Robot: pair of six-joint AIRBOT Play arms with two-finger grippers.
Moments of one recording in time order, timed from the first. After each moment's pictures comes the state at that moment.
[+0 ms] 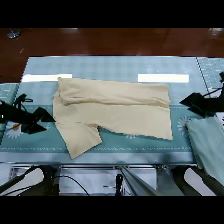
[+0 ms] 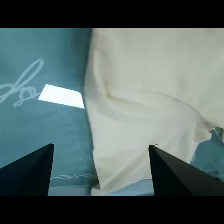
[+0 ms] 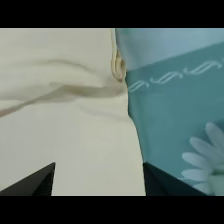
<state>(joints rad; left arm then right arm) 0.45 -1.18 0.71 1.09 -1.35 -1.48 -0.47 -1.01 0.78 -0.99 1.17 1.34</state>
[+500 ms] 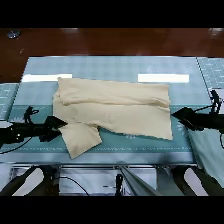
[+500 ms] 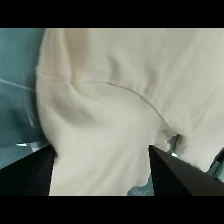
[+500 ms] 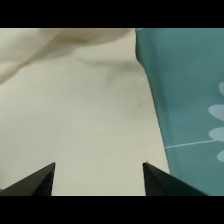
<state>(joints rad) 0.43 -1.02 0.35 0.75 -1.09 -1.31 -0.48 -0.87 0.54 -0.91 1.14 1.31</state>
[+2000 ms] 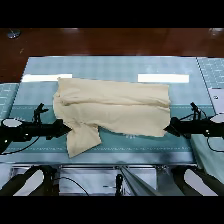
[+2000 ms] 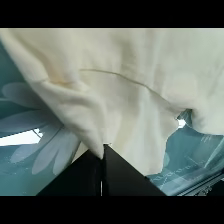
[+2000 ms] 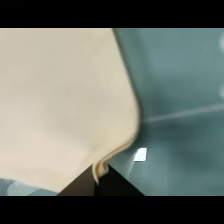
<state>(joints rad) 0.28 -1.02 0.35 0.71 -1.07 -1.19 -0.37 -1.07 0.45 -0.92 1.10 1.34</state>
